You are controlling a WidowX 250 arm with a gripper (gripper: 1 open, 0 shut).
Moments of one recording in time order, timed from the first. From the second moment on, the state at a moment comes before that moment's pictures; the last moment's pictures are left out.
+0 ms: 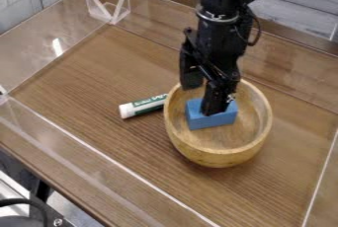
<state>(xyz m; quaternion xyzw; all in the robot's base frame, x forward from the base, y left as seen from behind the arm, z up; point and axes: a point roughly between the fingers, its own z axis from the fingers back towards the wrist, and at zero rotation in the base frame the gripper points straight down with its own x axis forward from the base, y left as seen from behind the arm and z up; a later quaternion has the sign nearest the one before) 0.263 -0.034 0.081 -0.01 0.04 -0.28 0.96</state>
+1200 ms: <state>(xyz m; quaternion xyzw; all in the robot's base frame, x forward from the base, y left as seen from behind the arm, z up) 0.266 -0.035 0.068 -0.01 0.00 -0.26 0.97</state>
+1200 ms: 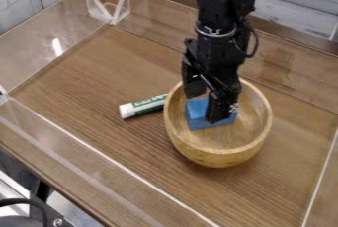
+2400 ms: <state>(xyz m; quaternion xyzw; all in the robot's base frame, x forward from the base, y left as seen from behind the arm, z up) 0.265 -0.030 0.068 -0.02 0.01 -0.22 0.98</state>
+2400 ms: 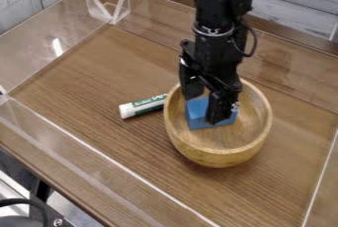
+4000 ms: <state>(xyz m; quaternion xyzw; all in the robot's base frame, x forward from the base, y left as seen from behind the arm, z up) 0.273 -0.030 0.051 -0.02 -0.02 -0.22 0.97</state>
